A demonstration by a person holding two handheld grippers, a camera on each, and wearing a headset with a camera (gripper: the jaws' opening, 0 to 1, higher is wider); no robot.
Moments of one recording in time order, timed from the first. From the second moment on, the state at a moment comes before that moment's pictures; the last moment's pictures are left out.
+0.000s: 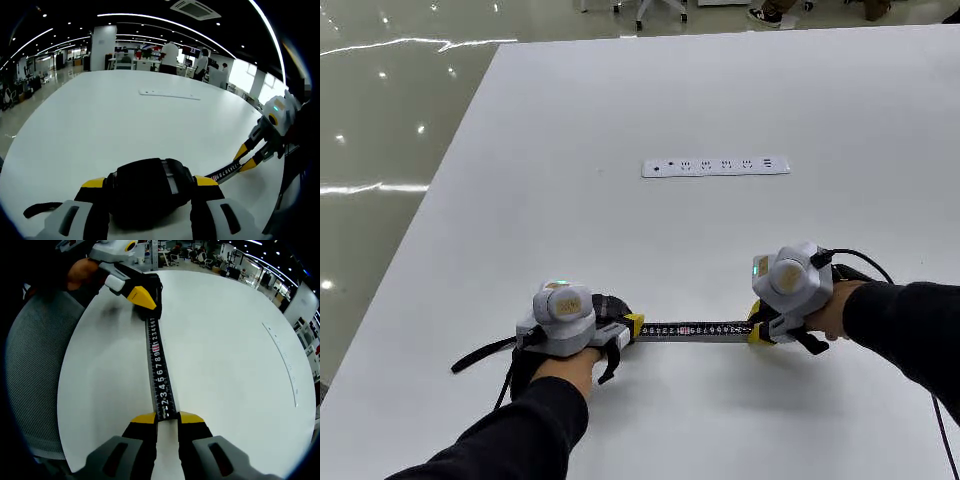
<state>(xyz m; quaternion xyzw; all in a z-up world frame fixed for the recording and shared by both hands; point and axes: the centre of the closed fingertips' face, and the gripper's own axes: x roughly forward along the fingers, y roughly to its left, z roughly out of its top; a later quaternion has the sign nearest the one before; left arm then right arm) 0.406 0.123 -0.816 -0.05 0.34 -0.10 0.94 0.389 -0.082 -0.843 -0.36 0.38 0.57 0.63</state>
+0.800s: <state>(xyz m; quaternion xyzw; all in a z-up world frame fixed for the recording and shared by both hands) 0.405 0.122 -0.816 -0.05 0.34 -0.10 0.93 0.387 -0.064 -0.842 -0.36 0.36 0.59 0.63</state>
